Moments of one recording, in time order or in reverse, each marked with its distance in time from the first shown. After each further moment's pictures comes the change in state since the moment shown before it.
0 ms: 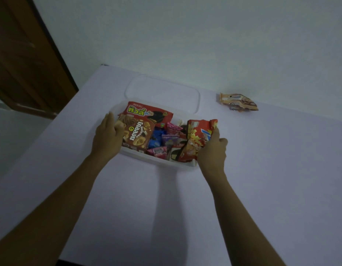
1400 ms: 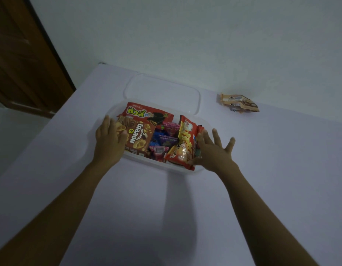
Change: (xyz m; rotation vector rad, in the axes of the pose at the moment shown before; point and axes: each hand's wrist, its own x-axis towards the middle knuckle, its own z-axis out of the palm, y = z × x) left_hand 0.001 -0.006 0.015 0.119 0.021 0.050; right_hand 0.046 0.025 0.005 -0.855 -0.398 -0.395
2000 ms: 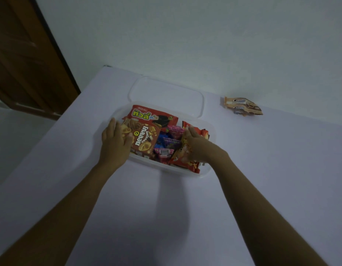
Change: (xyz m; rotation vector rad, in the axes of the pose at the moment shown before) left_hand 0.000 0.000 -0.004 -0.033 -0.023 -0.008; right_hand 0.032 -0.036 -0.014 0.154 -0.145 -0.203
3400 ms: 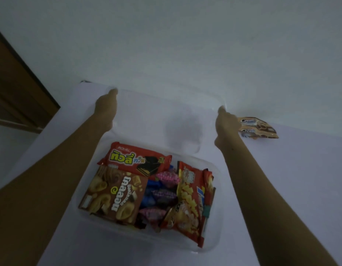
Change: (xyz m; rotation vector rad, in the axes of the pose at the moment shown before) left_hand 0.225 0.087 -0.016 -0.822 -0.056 -0.474; right_hand 0.121 0.055 -0.123 1.274 0.586 0.628
